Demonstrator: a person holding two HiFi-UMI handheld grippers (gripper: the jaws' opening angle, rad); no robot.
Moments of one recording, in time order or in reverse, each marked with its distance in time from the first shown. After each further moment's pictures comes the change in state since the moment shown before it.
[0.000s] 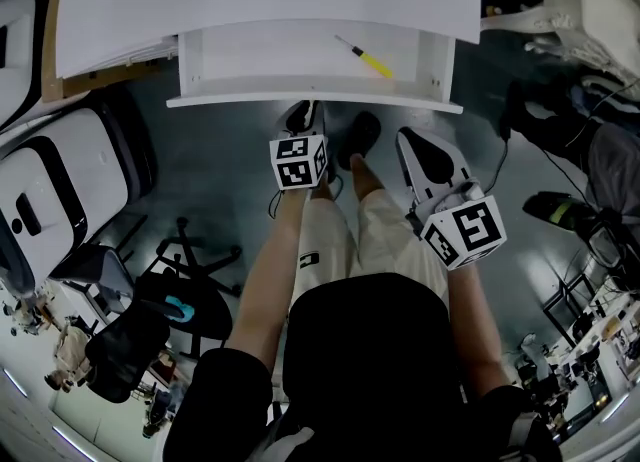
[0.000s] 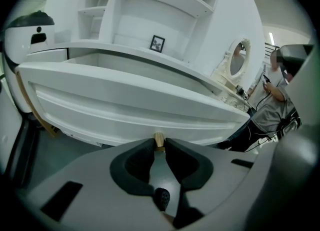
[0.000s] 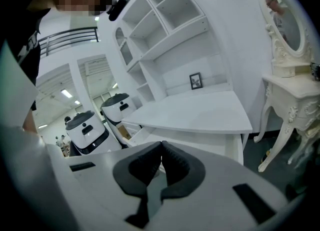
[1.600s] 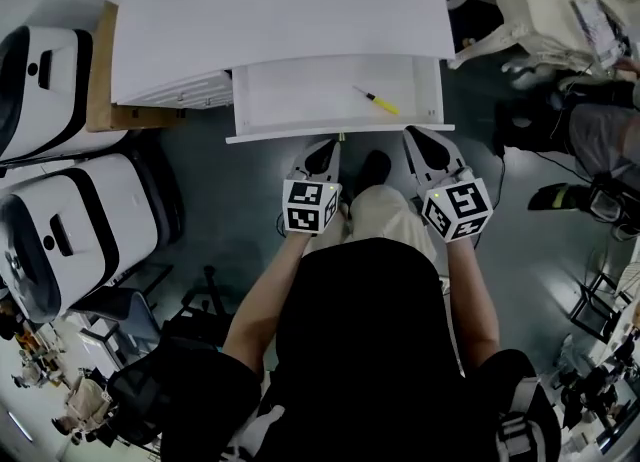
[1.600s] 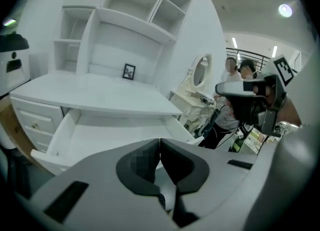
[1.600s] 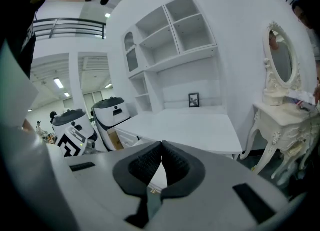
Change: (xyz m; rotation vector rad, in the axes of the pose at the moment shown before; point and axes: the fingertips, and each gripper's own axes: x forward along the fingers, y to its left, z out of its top) left arm -0.194 -0.041 0.069 0.225 -0.125 -0.261; right arm -0.043 0.087 0.046 -0.108 -0.122 -0.171
